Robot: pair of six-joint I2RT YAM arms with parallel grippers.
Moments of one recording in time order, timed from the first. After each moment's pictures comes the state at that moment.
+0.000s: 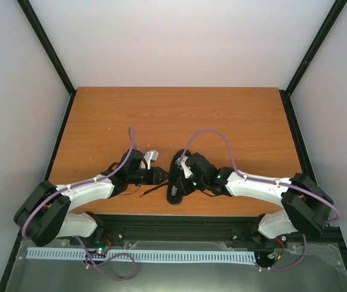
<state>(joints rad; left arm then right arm) -0.63 1.28 0.45 0.15 0.46 -0.72 0.93 1.40 0.70 -0.16 -0.23 0.43</state>
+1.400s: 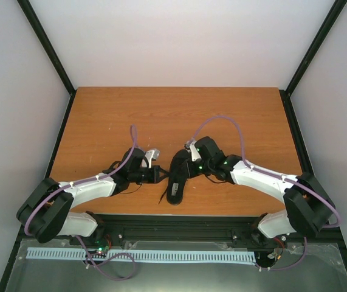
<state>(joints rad) -0.63 1.32 0.48 0.16 0.45 -0.70 0.76 1.40 0.80 -0.20 -0.27 0.42</state>
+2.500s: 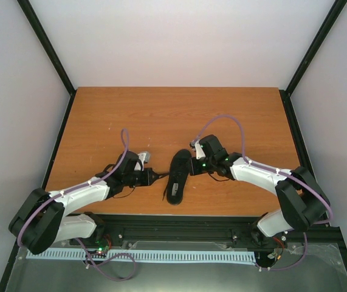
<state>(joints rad) -0.59 1.21 0.43 0.01 0.34 -0.68 0.65 1.47 0.78 -0.18 -0.33 0.43</state>
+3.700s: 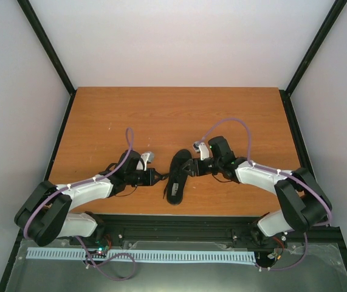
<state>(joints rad) -0.58 1.29 0.44 0.08 0.42 -0.65 0.57 1.44 0.67 0.01 -0.57 0.41</state>
